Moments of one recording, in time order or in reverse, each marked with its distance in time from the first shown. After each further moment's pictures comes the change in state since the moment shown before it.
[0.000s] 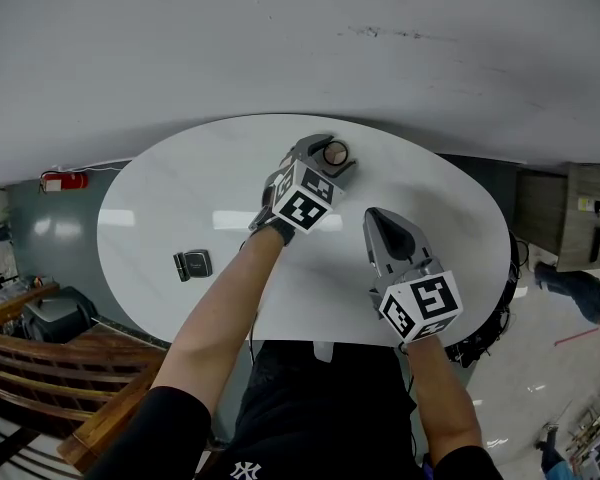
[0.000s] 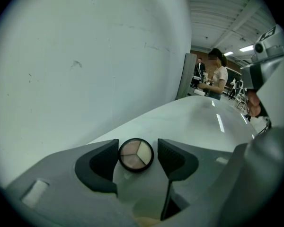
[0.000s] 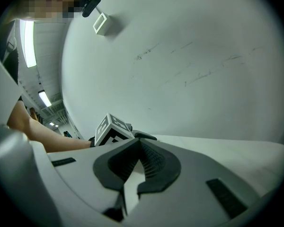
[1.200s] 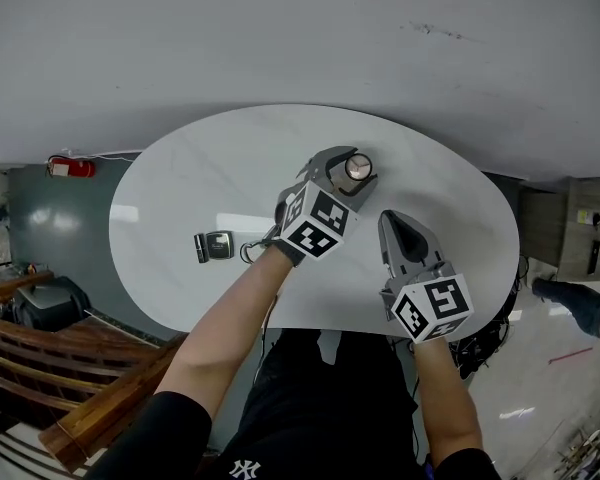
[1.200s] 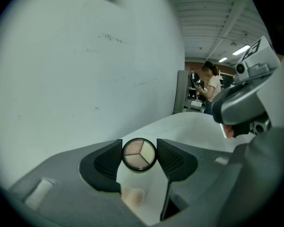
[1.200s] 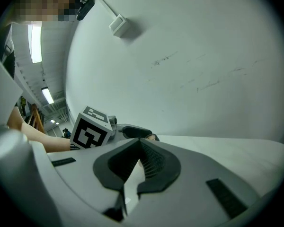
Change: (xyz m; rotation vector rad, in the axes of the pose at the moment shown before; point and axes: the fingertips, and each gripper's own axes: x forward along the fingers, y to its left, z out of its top) left arm -0.105 -0.032 0.024 0.030 -0.191 0.047; right arm -0.020 0.056 -0.003 -0.043 -0.025 0.005
